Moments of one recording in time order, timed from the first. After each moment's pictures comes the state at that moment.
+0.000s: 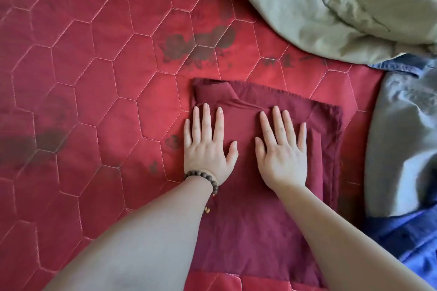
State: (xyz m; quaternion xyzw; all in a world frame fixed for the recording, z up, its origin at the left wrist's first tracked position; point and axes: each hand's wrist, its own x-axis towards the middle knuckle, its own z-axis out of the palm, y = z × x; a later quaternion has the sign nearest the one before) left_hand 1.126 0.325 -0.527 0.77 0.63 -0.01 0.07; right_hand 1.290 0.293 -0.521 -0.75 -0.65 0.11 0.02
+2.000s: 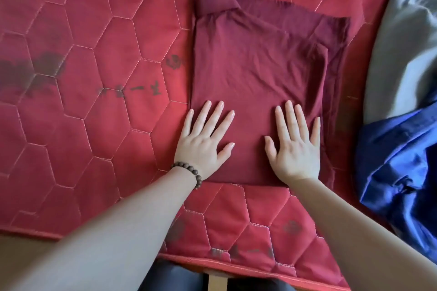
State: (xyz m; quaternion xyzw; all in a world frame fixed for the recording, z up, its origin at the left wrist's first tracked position) left_hand 1.064 0.186 -0.520 0.87 0.48 -0.06 0.11; right_hand 1.287 0.133 -0.517 -0.74 -0.65 0.13 -0.03
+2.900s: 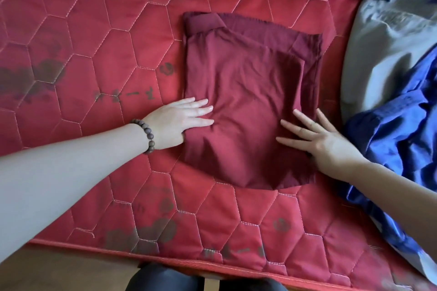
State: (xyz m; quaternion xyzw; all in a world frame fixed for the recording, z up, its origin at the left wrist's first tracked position) left_hand 1.027 0.276 -0.474 0.92 0.23 -0.13 0.27; right_hand 1.391 0.148 -0.459 -0.49 -0.84 0.23 -0.08
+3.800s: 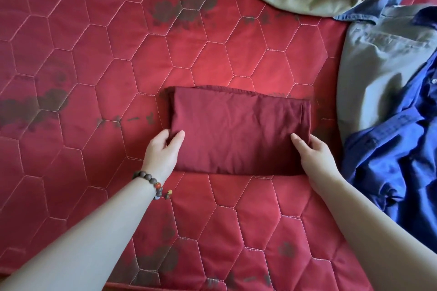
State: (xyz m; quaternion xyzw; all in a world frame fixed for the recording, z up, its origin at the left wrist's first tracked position) left_hand 1.037 0.234 -0.470 0.46 0.72 0.18 0.49; right_hand 1.339 0.160 -0.477 -0.79 -0.18 0.49 0.34
